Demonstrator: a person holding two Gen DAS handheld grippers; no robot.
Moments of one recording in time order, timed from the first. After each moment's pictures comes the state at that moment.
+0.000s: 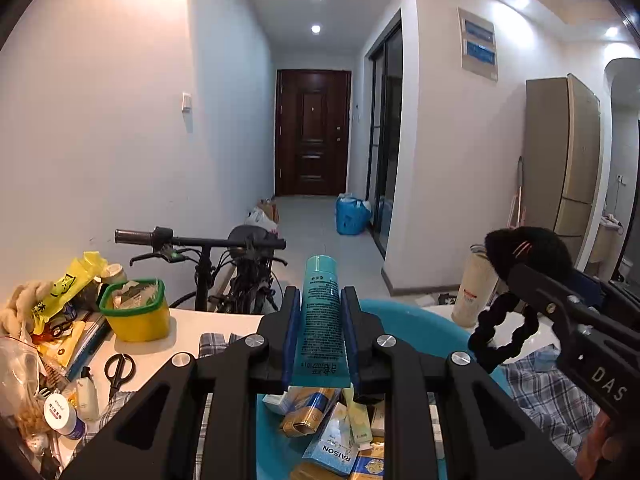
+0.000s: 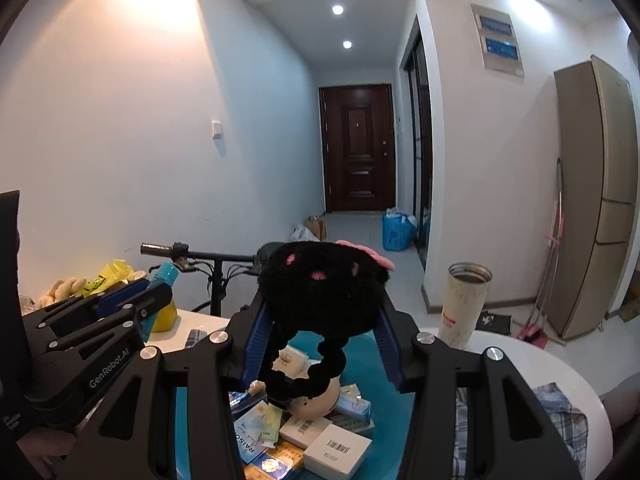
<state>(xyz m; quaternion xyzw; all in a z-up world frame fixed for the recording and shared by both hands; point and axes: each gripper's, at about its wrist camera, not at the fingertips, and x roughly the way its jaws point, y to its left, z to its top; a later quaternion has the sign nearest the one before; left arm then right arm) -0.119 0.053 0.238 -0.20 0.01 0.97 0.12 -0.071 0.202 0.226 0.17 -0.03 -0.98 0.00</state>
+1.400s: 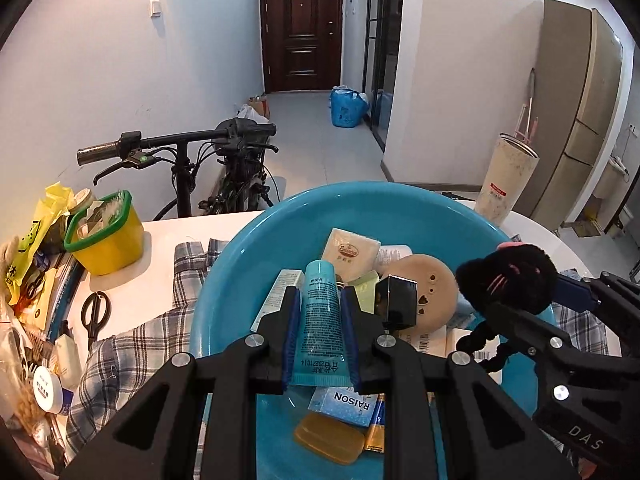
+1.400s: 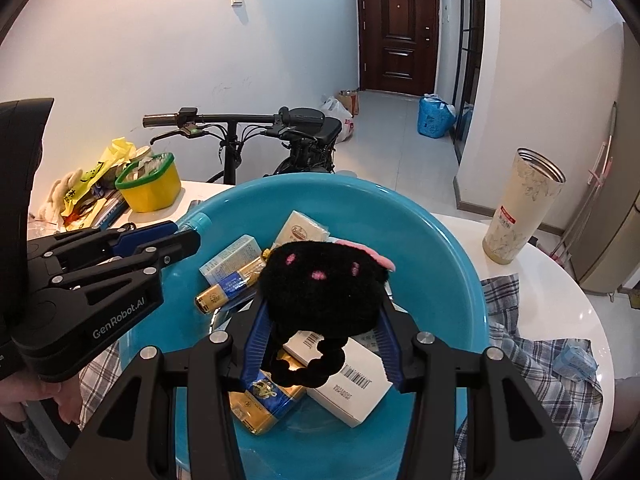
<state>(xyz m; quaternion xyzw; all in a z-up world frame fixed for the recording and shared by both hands) -0.192 0.064 0.157 -0.39 0.05 0.91 0.13 -0.138 0.199 0.156 0.39 0.00 -0.92 0.06</state>
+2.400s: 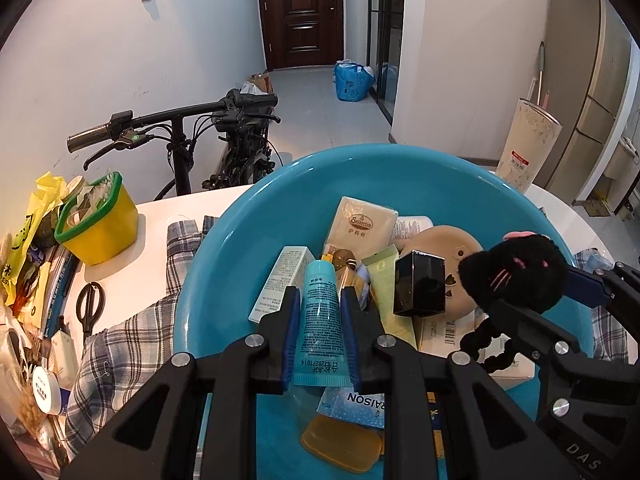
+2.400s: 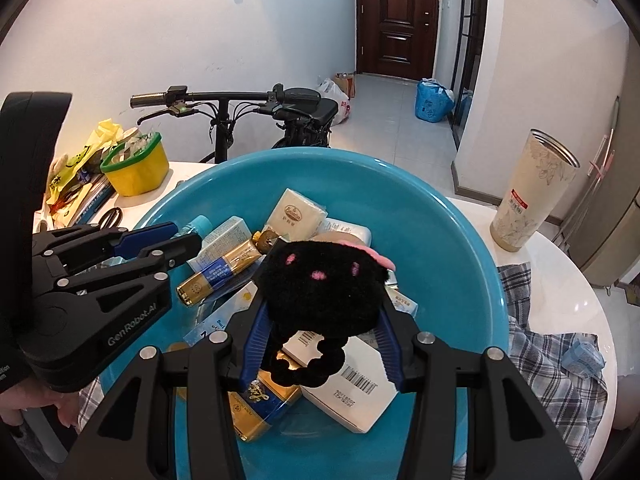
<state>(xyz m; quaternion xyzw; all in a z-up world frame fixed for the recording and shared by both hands) -0.213 0.072 0.123 -0.43 0.07 0.89 0.12 -0.158 0.190 0.128 0.42 0.01 -0.91 0.05</state>
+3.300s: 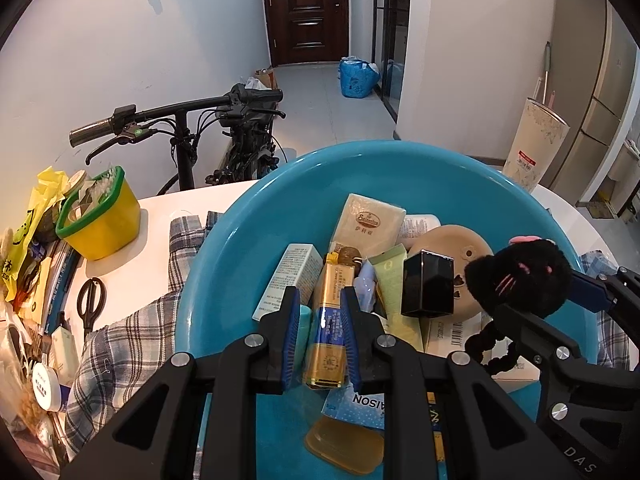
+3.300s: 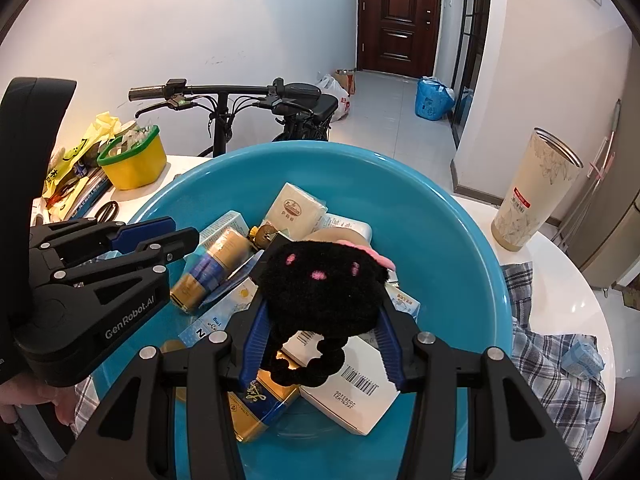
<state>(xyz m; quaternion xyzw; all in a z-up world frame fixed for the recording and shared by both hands) -0.218 0.069 0.122 -0.44 0.07 0.89 0.11 -0.161 0.188 0.125 0.43 0.02 -0.90 0.05</state>
